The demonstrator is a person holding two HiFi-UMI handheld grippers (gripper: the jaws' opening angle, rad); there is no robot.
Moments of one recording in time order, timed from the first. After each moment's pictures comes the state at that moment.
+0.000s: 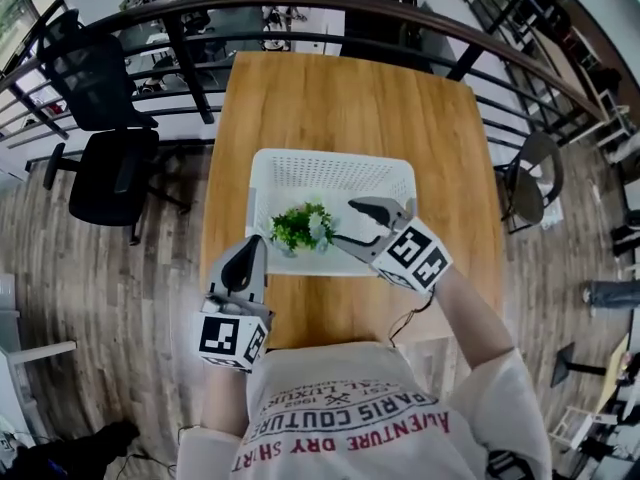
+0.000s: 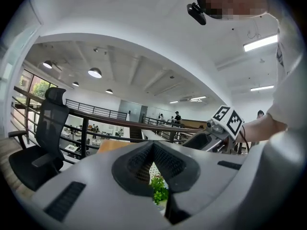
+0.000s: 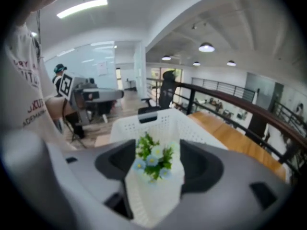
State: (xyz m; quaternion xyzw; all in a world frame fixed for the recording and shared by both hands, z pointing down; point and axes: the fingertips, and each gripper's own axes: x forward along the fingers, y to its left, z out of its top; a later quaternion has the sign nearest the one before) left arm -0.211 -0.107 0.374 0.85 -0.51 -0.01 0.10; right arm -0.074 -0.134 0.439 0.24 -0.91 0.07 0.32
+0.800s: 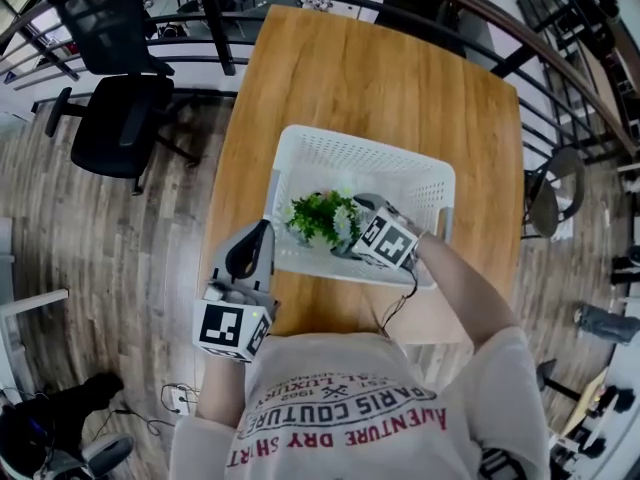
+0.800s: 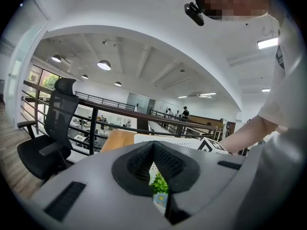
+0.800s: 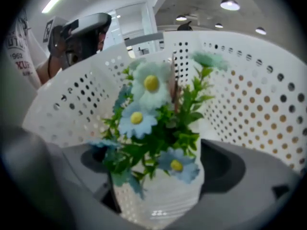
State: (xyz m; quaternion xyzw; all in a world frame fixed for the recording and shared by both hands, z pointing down) left arm -0.236 -0.134 0.418 0.83 -0.54 0.02 0.15; right arm -0.095 -0.138 0.629 0.10 -0.85 0.14 0.49
